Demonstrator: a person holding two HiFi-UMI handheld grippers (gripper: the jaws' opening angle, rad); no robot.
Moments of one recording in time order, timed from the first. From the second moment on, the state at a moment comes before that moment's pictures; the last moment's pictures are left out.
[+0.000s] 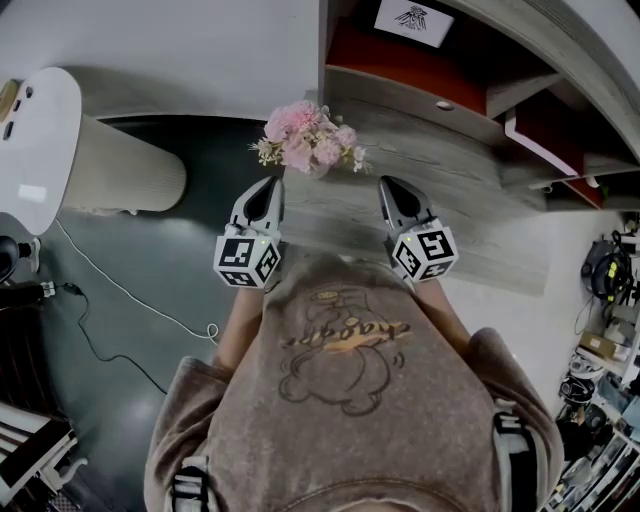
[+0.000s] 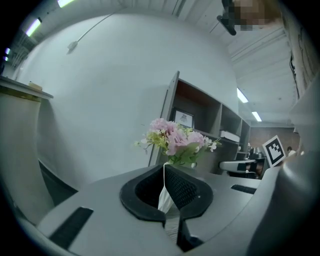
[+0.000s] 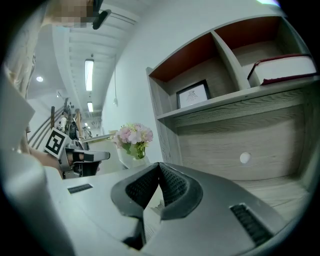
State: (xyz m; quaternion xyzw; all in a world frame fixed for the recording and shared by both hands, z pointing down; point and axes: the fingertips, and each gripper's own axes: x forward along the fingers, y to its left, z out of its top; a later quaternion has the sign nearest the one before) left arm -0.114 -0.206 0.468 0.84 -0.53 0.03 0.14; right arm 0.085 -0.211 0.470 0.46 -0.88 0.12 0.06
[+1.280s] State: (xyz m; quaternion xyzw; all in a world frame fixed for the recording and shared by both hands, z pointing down) left arm -0.113 -0.216 0.477 0.84 -0.52 0.04 0.15; right arm 0.086 -0.219 0.471 0.46 -0.88 0.12 0.05
